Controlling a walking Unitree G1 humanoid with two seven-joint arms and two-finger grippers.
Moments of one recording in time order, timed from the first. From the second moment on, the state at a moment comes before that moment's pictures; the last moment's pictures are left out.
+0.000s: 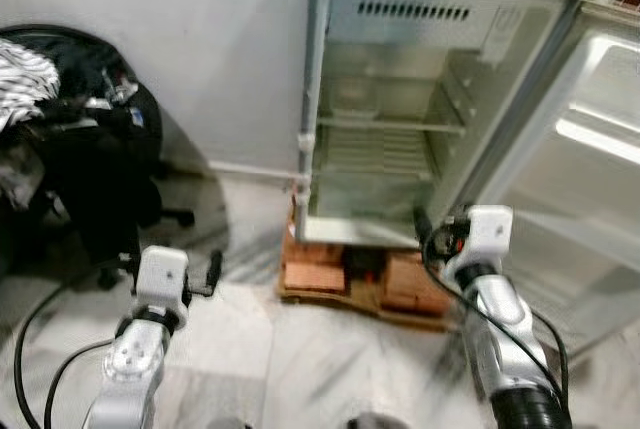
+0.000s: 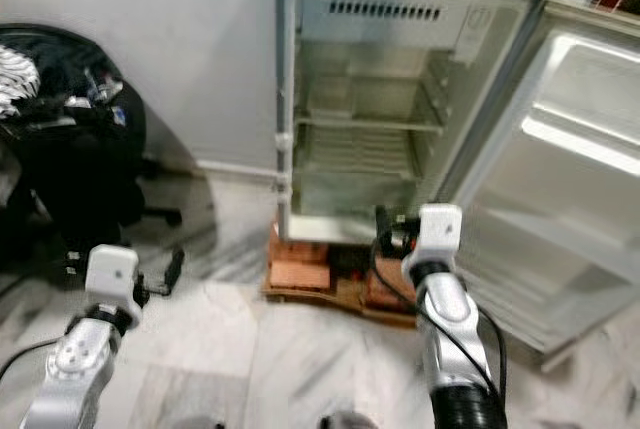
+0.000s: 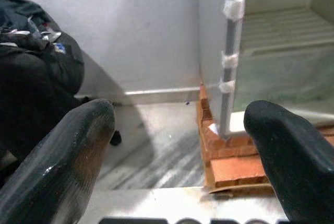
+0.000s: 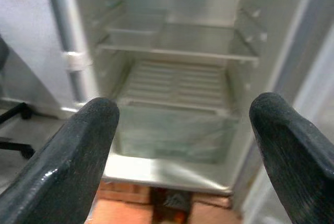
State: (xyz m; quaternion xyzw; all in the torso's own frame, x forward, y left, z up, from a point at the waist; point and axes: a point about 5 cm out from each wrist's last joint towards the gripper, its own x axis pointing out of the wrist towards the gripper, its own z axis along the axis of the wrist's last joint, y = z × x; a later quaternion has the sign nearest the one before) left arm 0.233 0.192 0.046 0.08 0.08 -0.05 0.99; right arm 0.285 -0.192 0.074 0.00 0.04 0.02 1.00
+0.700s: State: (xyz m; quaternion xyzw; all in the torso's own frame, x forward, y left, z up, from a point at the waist) left arm 0.226 0.170 0.035 0.07 0.10 -0.09 0.99; right arm 0.271 -0.195 0.040 0.00 0.15 0.09 0.98
